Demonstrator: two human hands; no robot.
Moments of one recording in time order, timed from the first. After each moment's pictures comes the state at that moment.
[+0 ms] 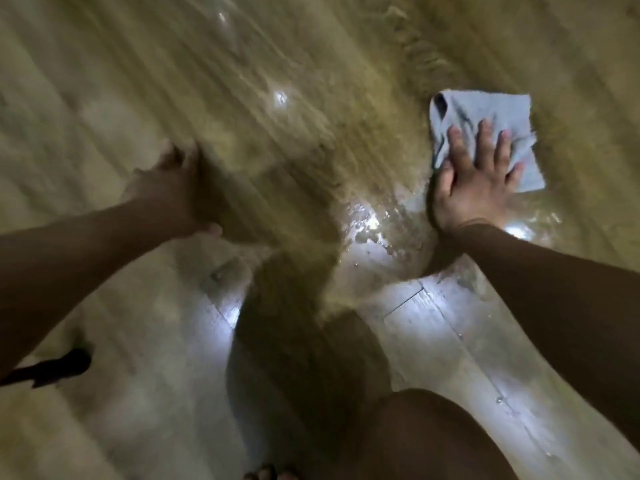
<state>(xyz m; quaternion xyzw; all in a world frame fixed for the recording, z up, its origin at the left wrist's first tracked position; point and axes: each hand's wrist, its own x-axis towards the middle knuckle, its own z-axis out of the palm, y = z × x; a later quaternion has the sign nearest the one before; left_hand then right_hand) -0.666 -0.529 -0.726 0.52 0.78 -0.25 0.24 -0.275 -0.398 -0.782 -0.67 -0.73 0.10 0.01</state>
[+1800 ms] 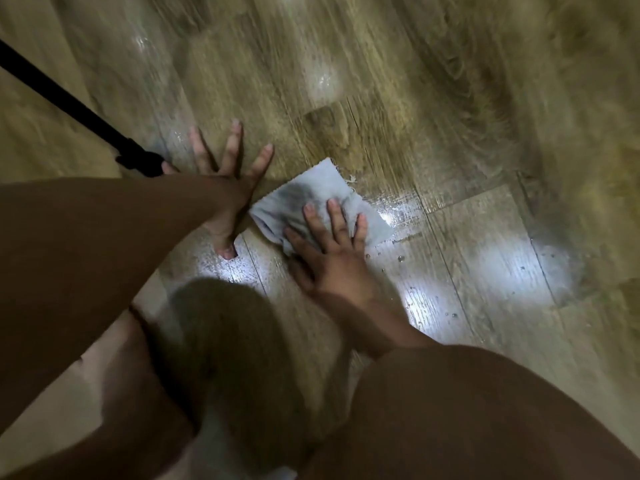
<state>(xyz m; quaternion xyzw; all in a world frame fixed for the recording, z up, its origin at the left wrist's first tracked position) -0.598 -0.757 -0.679 0.43 0.74 -0.35 0.39 -0.394 -0.762 -0.756 -0.30 -0.92 0.26 0.00</state>
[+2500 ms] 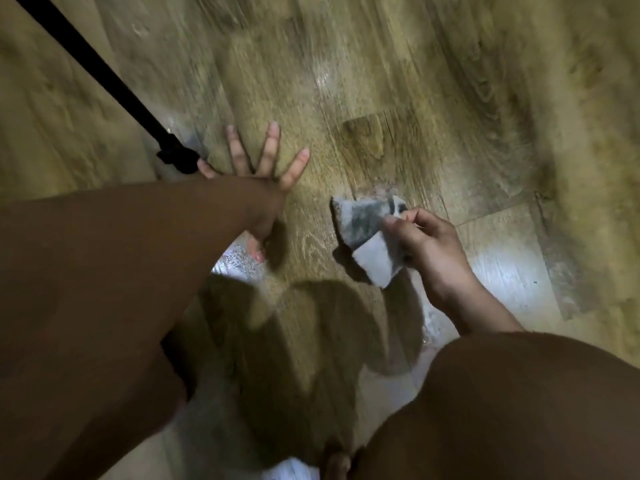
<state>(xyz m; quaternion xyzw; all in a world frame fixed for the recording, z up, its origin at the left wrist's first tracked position) -0.632 -0.775 -0.716 0.50 0.73 -0.23 0.40 -0.378 -0.701 -0.698 -0.56 -0.51 0.65 0.06</state>
